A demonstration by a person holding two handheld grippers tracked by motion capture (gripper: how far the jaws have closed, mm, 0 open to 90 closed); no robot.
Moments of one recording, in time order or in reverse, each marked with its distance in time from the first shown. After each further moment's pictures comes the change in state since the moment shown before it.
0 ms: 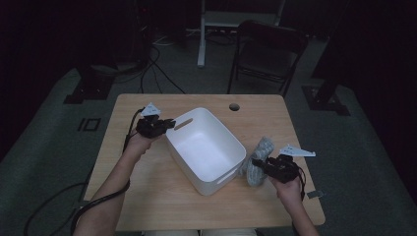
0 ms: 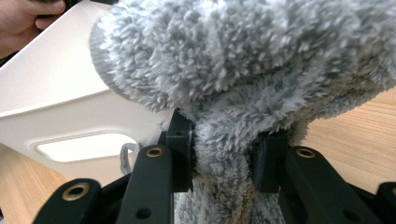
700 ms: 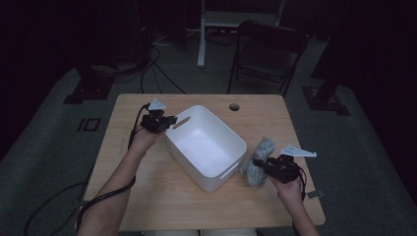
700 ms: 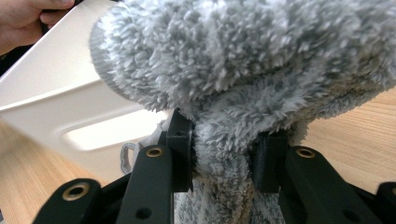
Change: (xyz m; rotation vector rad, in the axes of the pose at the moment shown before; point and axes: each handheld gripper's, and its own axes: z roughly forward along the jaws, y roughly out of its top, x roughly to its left) left arm -0.004 0.013 0.010 0.071 0.097 -0.050; right arm -0.001 0.000 -0.003 -0.007 -0.004 0.006
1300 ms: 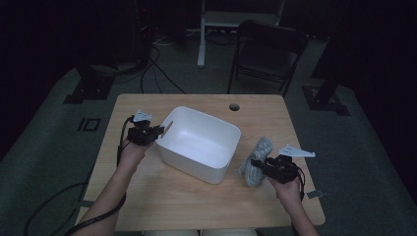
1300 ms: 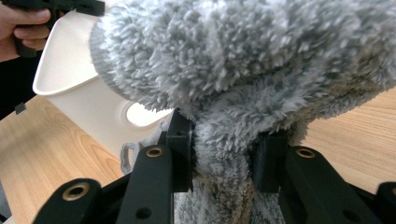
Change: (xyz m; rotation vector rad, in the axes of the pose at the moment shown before) left arm -0.013 -0.036 -0.047 0.000 0.092 -0.113; right arm 0.007 0.002 0.001 -0.001 0.020 -0.021
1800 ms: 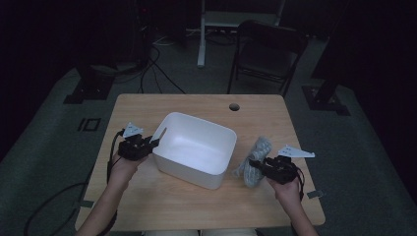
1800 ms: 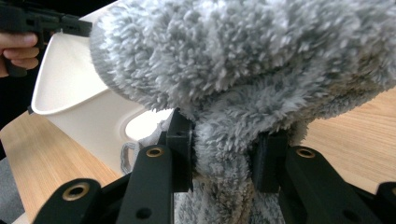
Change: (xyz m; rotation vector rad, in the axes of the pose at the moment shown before) left arm -0.012 -0.032 -0.034 -0.021 0.009 0.013; right arm 0.008 0.003 -0.002 -0.012 0.024 -0.014
